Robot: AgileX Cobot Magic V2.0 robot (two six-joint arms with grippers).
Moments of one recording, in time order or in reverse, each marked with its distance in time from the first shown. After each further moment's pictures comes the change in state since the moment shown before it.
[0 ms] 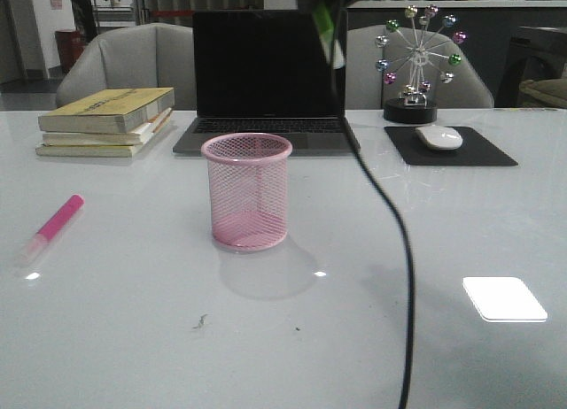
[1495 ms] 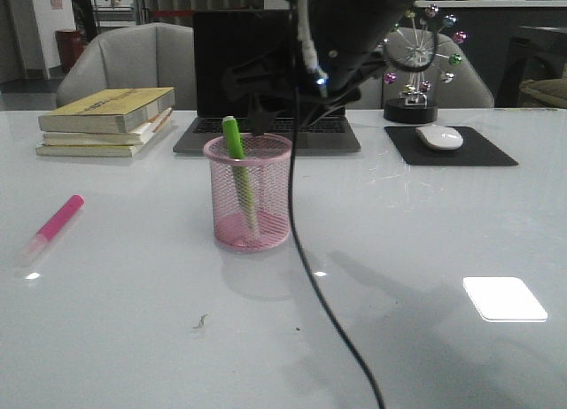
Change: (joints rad) left arm 0.000 0.000 0.000 0.029 0.000 0.000; right arm 0.044 0.044 0.136 -0.048 0.081 -0.019
